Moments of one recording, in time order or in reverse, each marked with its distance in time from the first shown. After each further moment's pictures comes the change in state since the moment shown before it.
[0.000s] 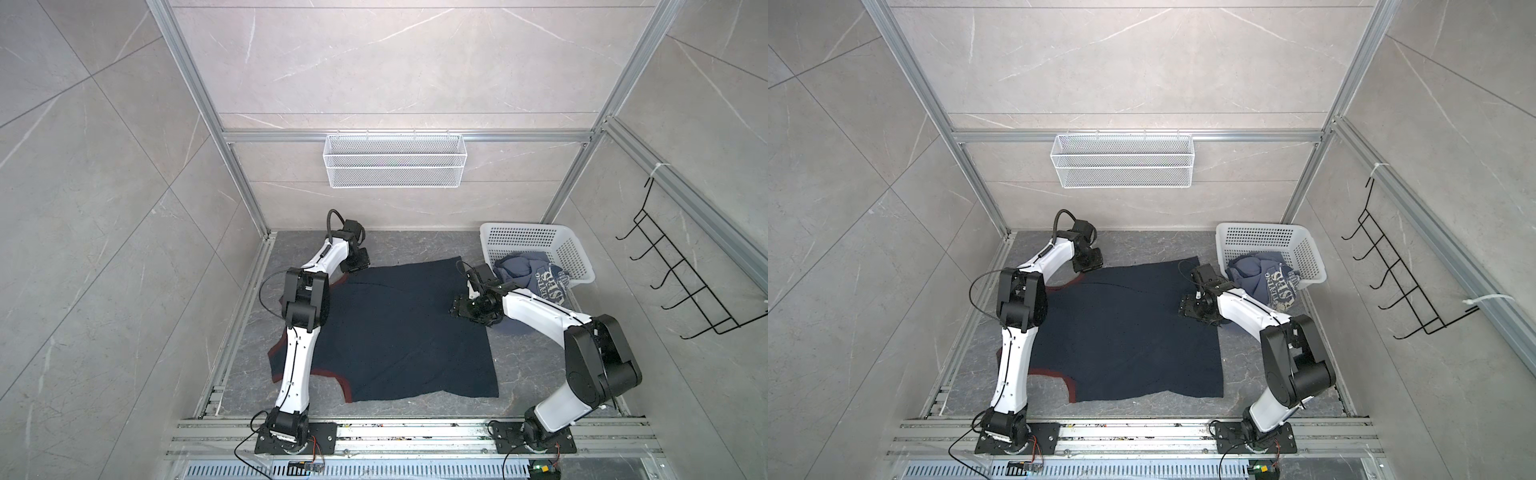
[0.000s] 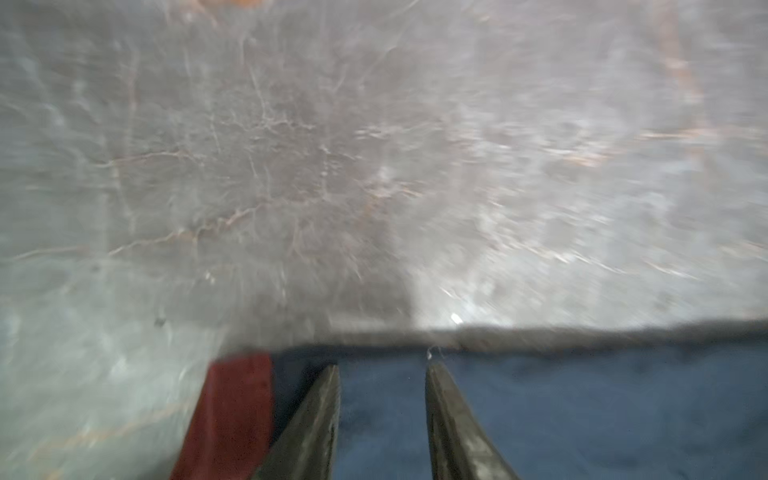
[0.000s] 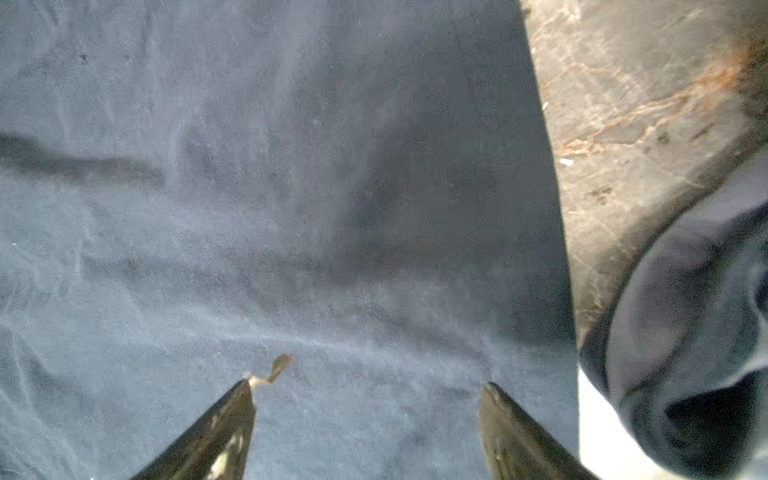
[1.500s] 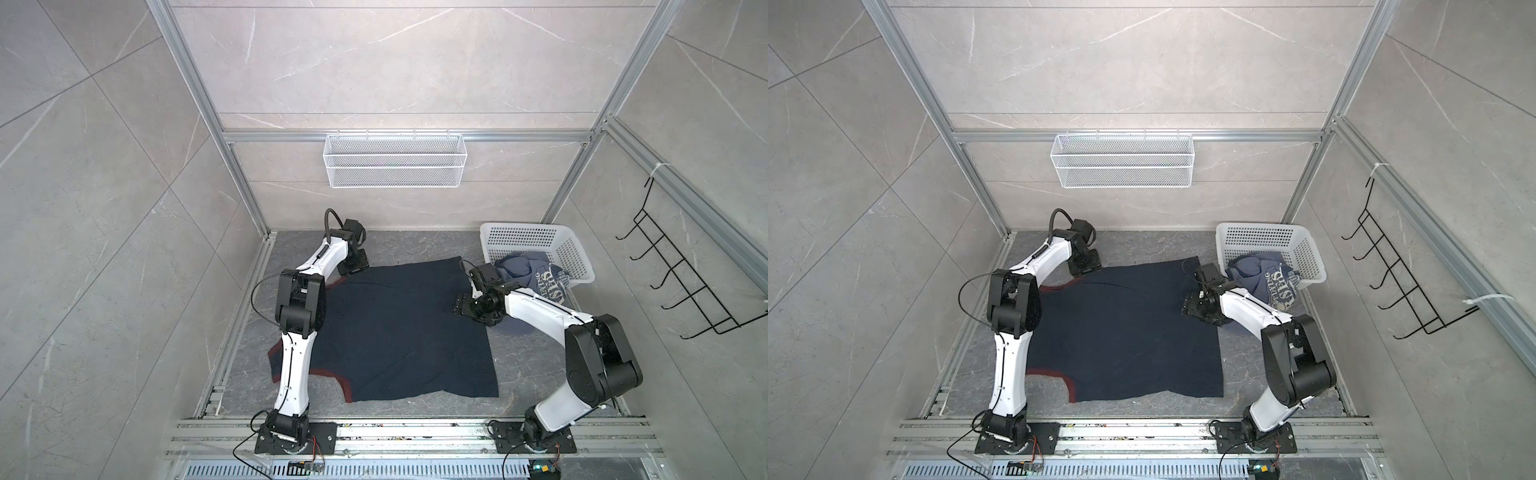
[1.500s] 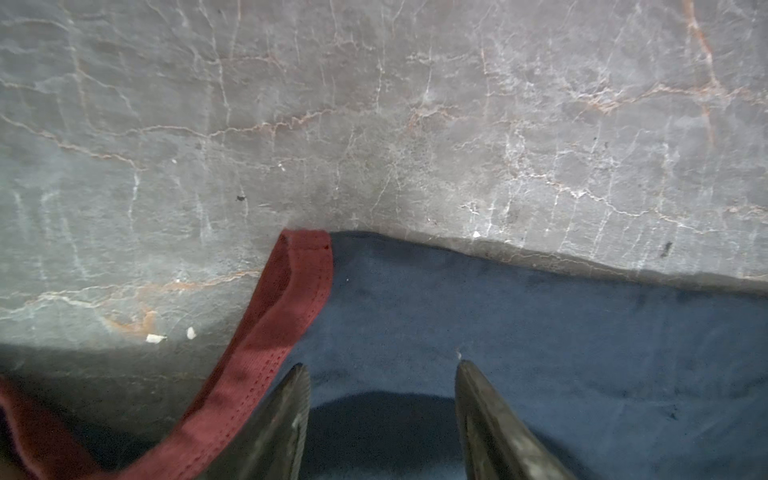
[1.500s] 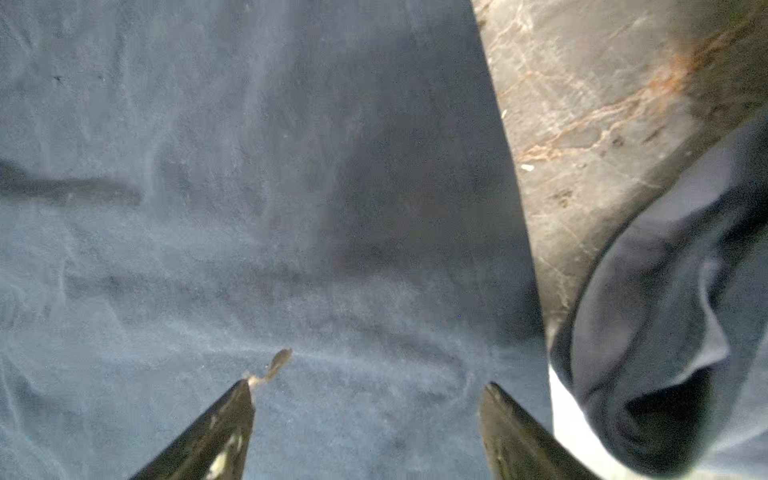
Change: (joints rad) left arm -0.022 -0.151 -0.138 -0.035 -0.067 -0.068; right arm -0.027 0.000 -0.010 -0.003 0.006 0.007
